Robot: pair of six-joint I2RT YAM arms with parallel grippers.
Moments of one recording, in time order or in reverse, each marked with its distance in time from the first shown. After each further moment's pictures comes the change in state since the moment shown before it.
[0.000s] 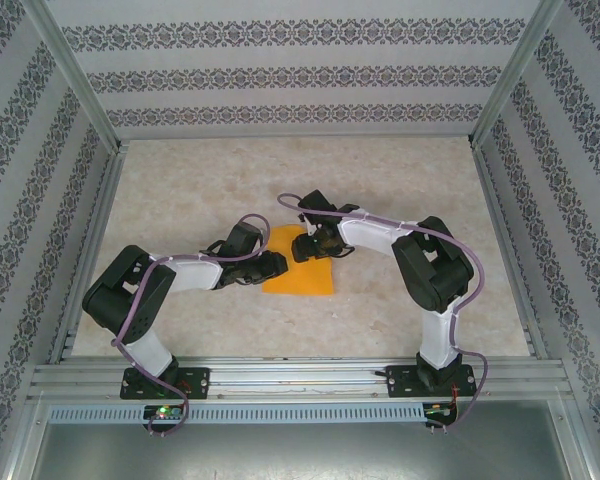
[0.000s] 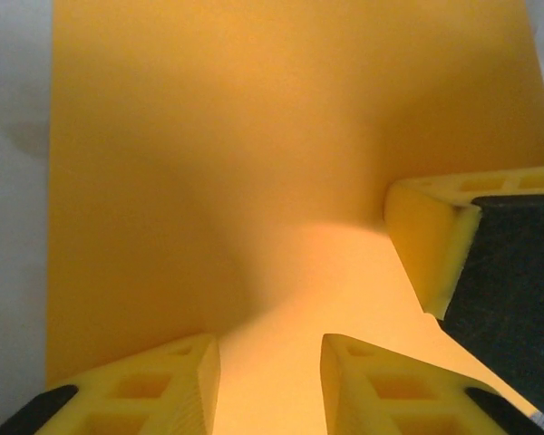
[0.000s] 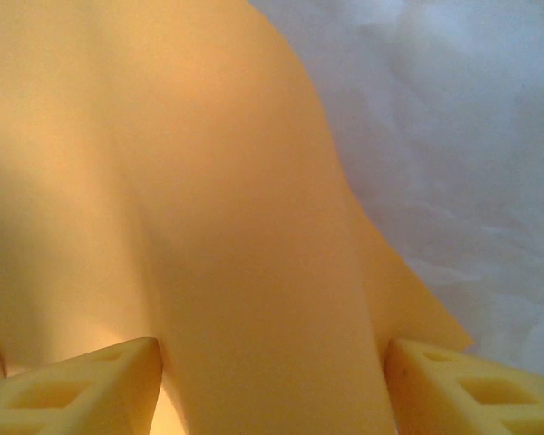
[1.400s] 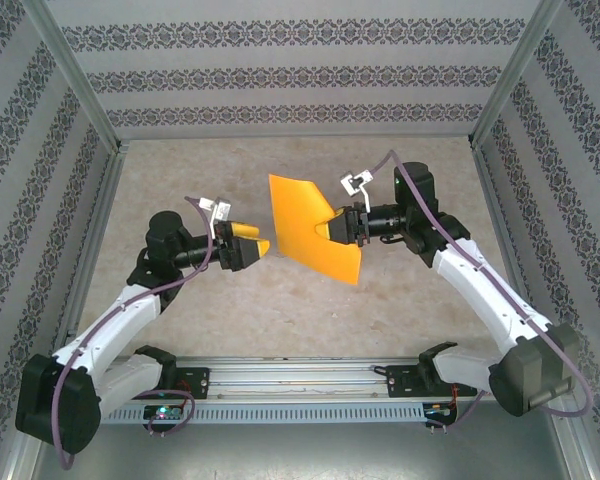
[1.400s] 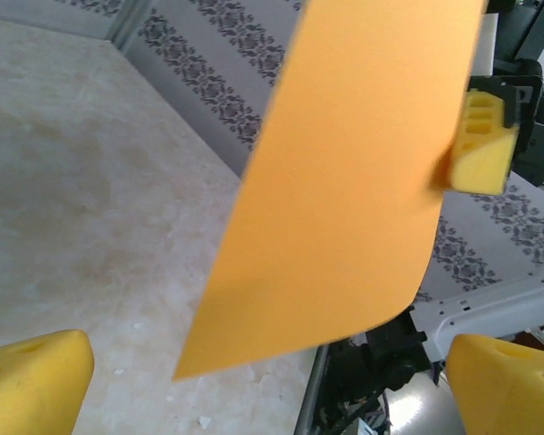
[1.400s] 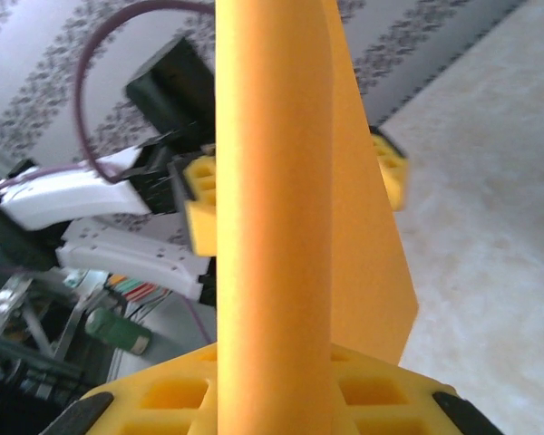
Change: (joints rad) left arm 0.249 -0.654 -0.117 0.205 0.586 0.274; right arm -0.241 -0.741 -0.229 0.274 -1.057 -0.038
